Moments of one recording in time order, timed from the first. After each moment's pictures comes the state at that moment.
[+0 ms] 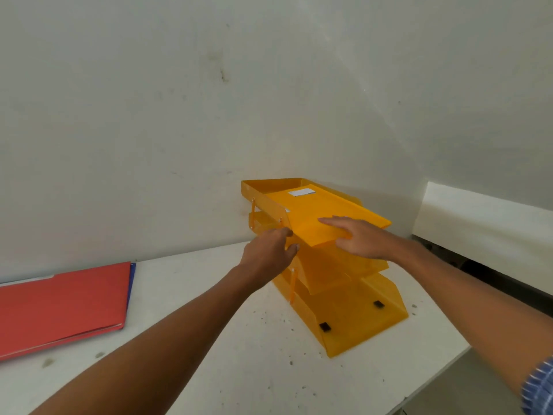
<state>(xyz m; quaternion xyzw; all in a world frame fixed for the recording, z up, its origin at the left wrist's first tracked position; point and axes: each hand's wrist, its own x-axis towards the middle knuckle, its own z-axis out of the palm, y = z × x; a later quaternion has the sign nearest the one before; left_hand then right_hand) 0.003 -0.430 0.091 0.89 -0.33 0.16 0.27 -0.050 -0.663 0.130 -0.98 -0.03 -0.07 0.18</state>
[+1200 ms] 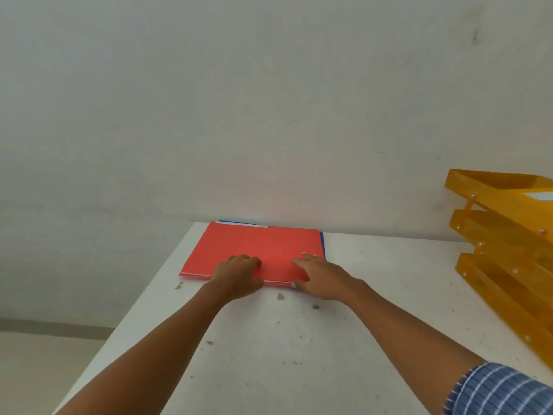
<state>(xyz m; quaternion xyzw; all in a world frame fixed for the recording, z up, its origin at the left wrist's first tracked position) 0.023 0.014 -0.027 1.00 -0.01 0.01 0.08 0.063 -0.207 -0.014 -0.96 -0.27 0.06 0.08</state>
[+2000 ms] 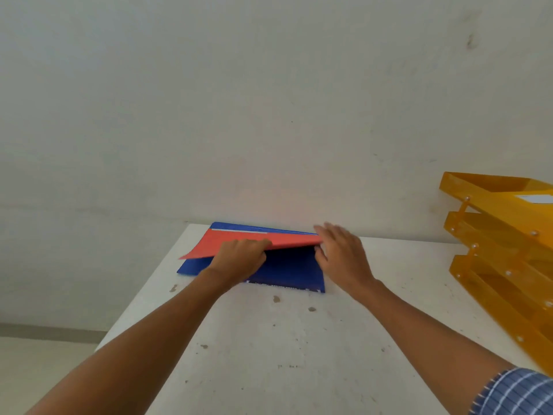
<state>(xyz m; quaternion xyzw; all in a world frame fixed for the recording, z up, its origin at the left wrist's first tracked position) 0.039 0.006 0.002 0.98 -0.09 0.18 0.00 0.075 -0.234 0.006 -0.93 -0.22 -0.27 0.08</state>
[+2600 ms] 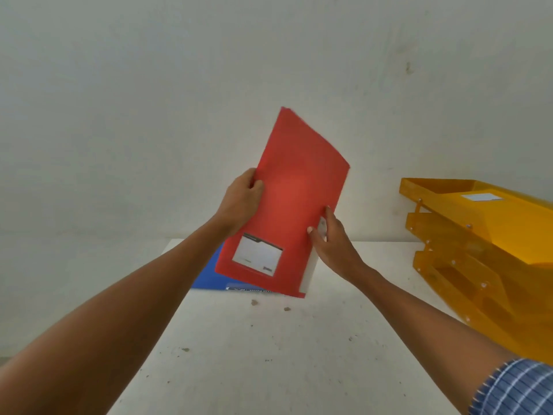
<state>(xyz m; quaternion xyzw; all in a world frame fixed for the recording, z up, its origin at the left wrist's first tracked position) 0.022 -0.058 0.147 0.84 -0.08 0.25 0.48 0.048 -0.273 0.053 -0.86 -0.15 -0.14 0.46</state>
